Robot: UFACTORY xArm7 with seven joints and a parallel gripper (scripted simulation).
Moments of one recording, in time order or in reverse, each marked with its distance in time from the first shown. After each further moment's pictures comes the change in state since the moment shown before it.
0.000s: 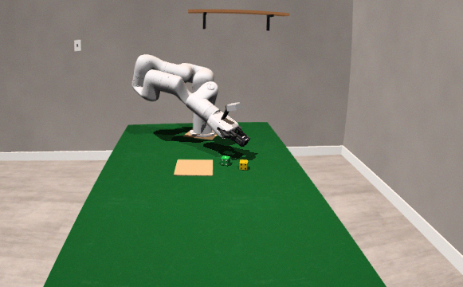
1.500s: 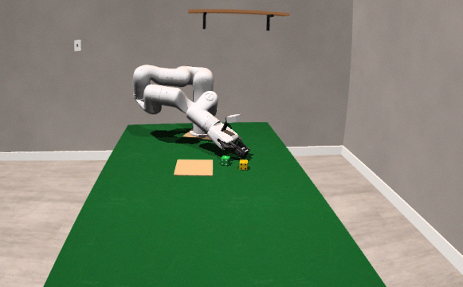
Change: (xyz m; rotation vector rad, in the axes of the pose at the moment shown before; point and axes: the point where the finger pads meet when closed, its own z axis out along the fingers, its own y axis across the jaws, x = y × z) arm -0.040 0.001 0.024 -0.005 0.006 0.000
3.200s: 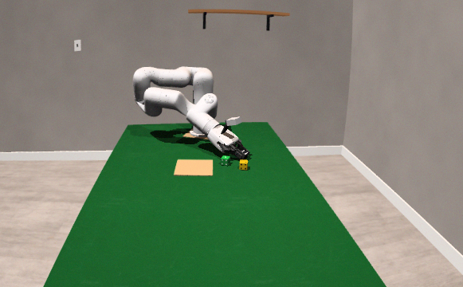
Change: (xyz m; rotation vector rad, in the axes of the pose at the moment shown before) arm -0.010 0.000 0.005 0.000 0.000 0.000
